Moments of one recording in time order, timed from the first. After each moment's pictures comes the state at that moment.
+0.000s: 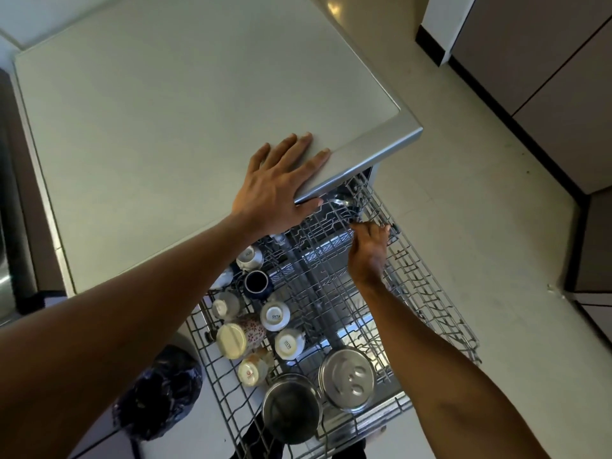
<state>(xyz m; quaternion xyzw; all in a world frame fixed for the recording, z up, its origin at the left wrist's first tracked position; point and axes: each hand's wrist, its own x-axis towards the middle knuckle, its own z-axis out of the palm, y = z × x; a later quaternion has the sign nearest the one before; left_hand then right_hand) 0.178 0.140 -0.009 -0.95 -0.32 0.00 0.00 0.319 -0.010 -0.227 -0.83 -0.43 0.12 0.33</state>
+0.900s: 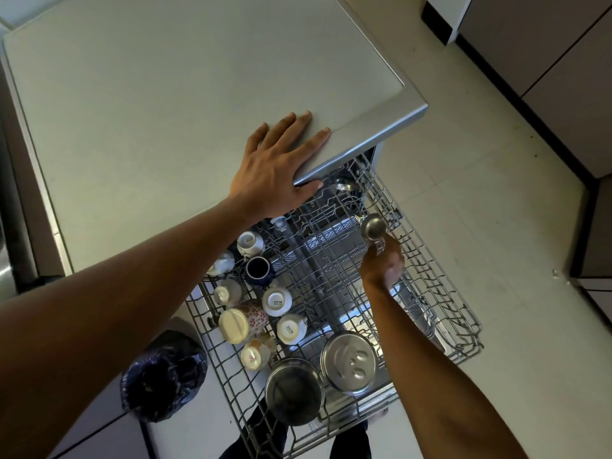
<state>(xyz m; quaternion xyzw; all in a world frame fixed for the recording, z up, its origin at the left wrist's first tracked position) 0.178 0.139 -0.009 -0.95 -0.32 0.00 0.01 0.308 -0.050 -0.249 -0.89 -0.19 0.13 0.40</state>
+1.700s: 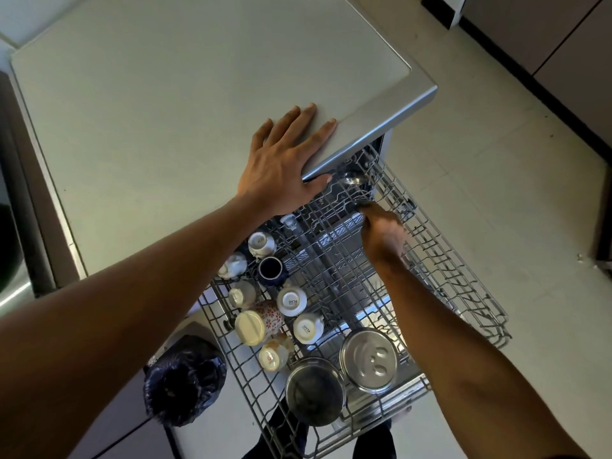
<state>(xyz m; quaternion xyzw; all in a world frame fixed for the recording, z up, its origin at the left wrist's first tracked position) 0.177 0.139 -0.012 -0.95 -0.32 -0.01 0.02 0.319 -0.012 -0.214 -0.86 -0.44 0.21 0.18</state>
